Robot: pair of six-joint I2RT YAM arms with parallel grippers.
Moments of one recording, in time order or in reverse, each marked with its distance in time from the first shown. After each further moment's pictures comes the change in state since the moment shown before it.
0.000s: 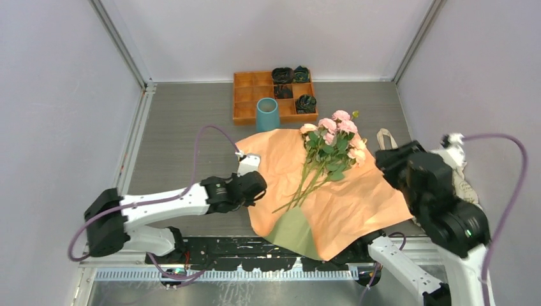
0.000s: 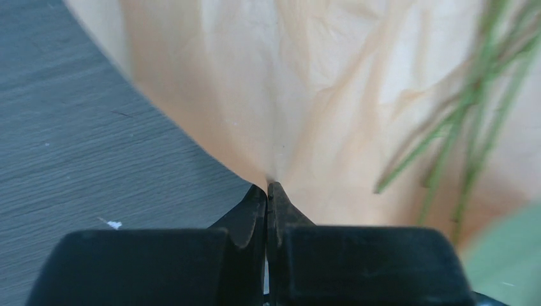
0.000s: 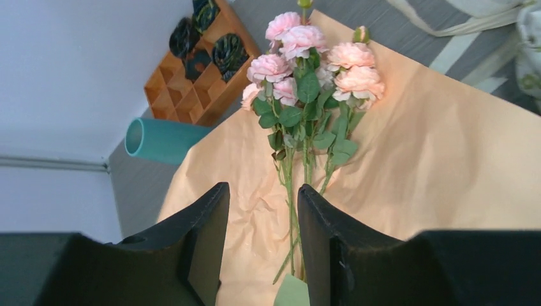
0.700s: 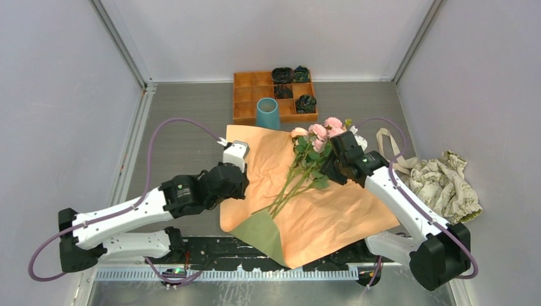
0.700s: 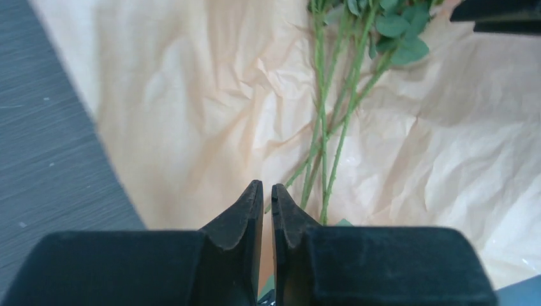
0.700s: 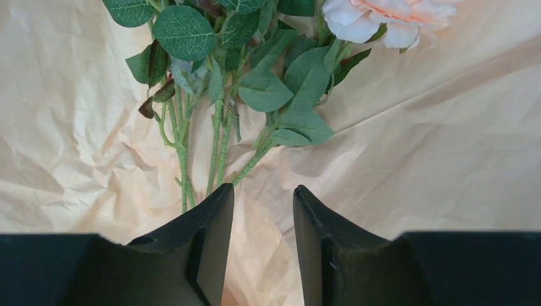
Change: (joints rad) left arm -0.036 -0.364 0.135 -0.140 -0.040 0.124; right arm 0.000 0.479 -0.518 0.472 -0.401 -0.112
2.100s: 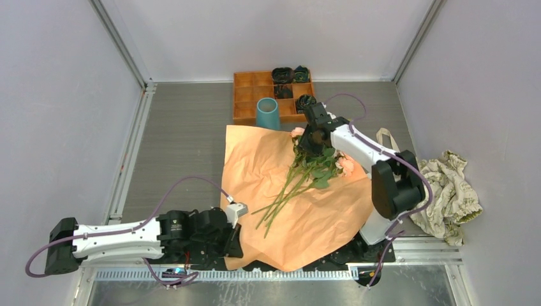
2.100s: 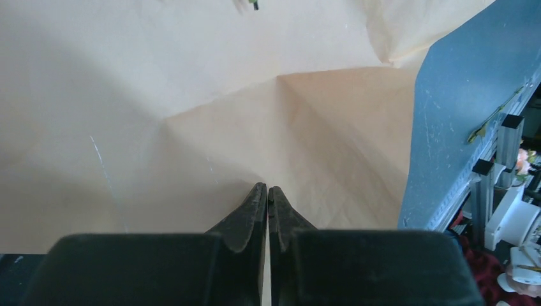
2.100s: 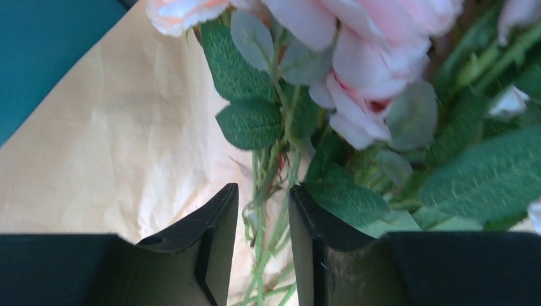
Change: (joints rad) left arm -0.156 -0.305 -0.637 0.229 0.708 -0.223; right arm 0.007 0.553 0.320 0.179 -0.083 -0.078
